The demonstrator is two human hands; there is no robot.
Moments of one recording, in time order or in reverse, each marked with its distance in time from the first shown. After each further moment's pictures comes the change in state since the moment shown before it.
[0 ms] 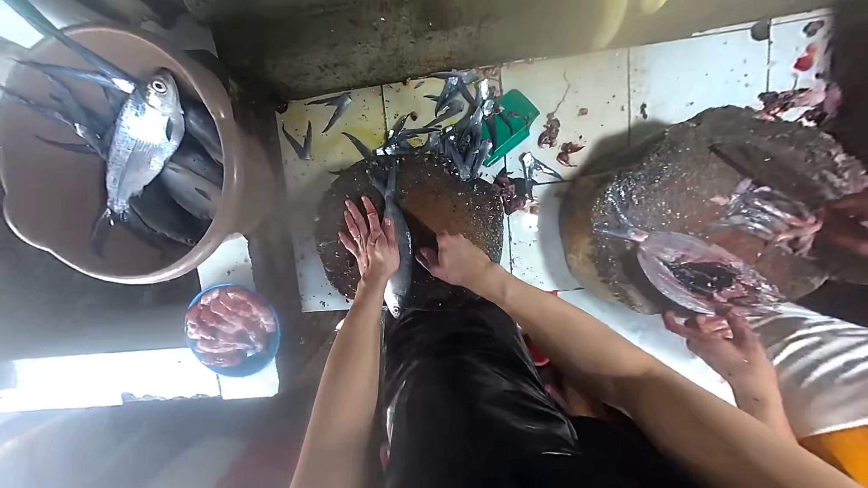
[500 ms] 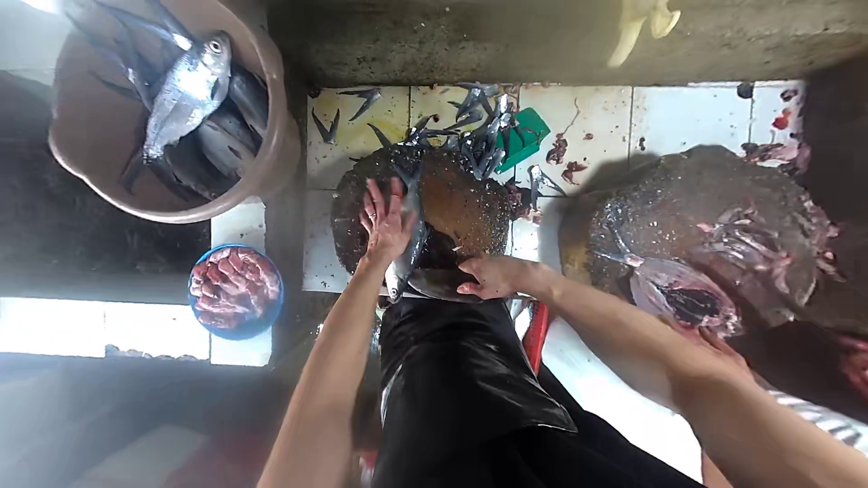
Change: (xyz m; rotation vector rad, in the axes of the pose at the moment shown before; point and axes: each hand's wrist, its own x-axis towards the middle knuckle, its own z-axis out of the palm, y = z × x) left_hand -0.009 0.000 -0.030 -0.095 -0.100 0.177; right_hand -0.033 0.062 -0.003 -0.389 -0.417 -0.402
